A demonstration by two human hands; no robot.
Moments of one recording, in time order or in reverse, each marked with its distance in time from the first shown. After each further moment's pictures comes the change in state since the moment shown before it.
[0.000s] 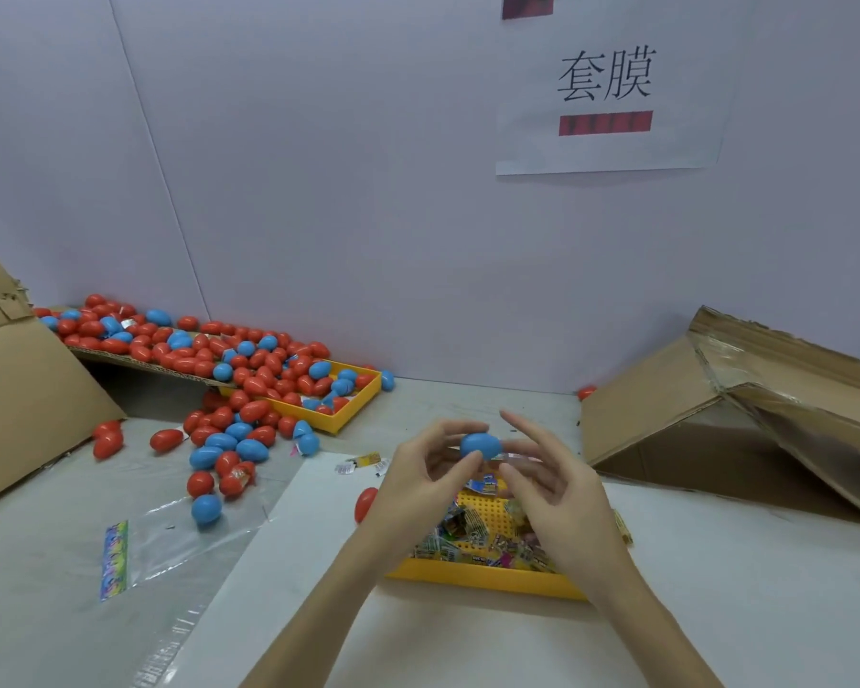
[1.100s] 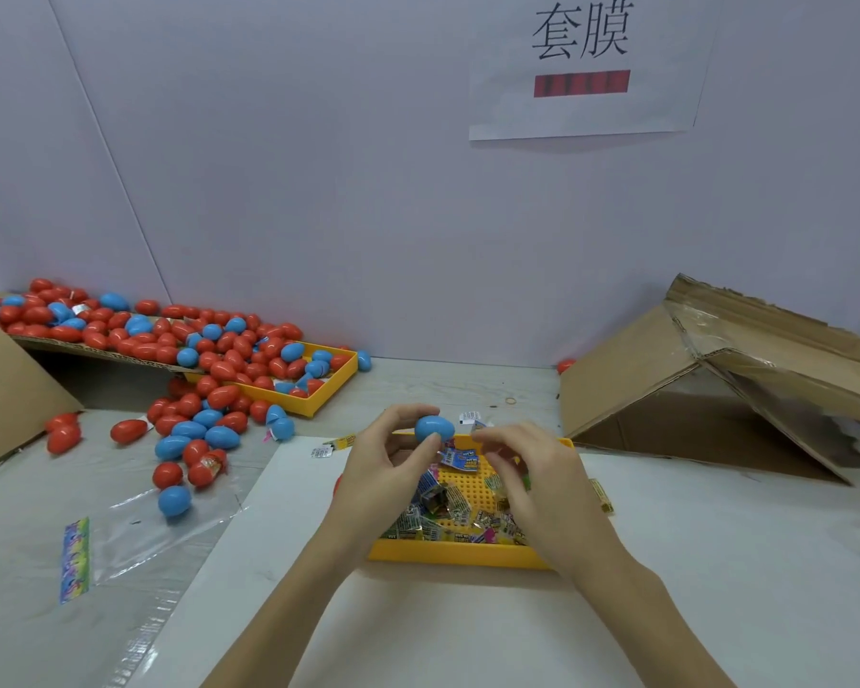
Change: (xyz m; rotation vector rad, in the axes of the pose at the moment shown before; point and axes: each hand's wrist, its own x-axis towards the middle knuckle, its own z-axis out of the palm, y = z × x) left_hand -0.009 -0.001 -0.005 -0.008 0.111 -0.153; right_hand 0.001 0.011 -0.004 -0.606 -0.011 -0.261
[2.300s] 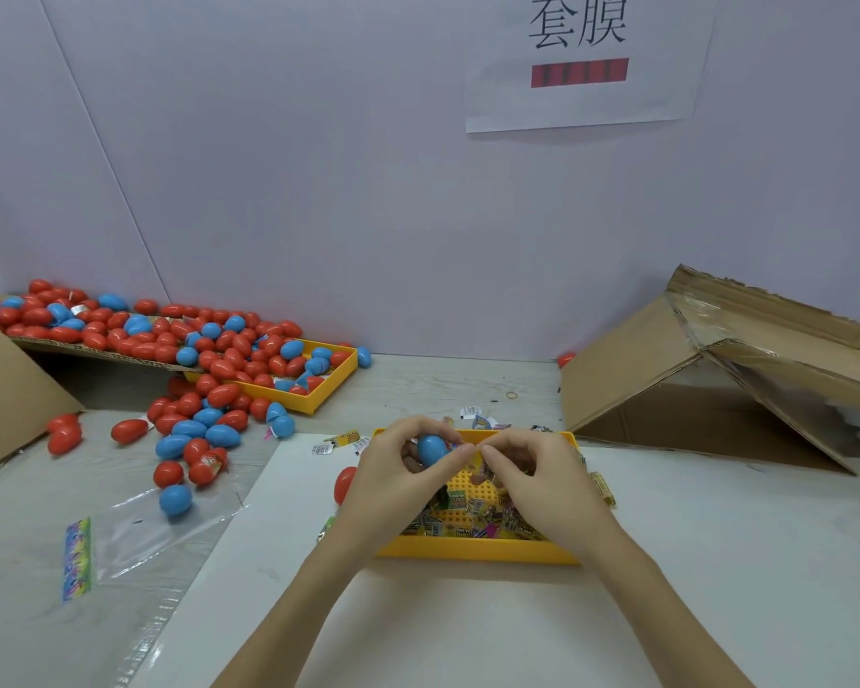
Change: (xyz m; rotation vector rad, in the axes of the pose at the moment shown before) left_hand -0.002 -0.005 0.006 0.193 -0.045 0.062; right_hand 0.005 -0.002 0.000 0.361 -0.146 0.382
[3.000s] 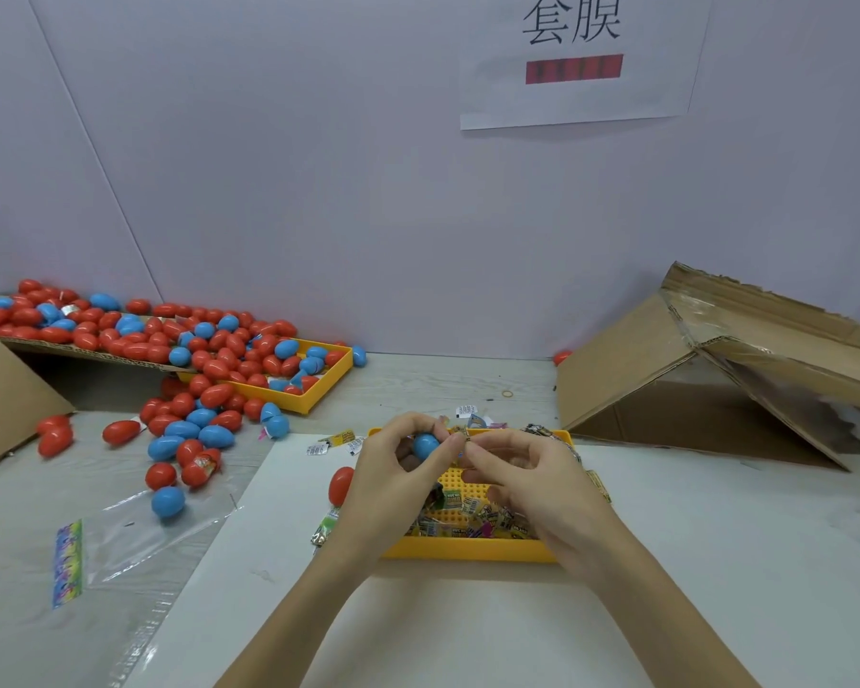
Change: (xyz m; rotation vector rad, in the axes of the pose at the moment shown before) left_hand -0.006 0.008 0.007 -0.141 0.059 -0.017; right_hand -0.009 -0.017 0.000 0.504 -0.064 0.277
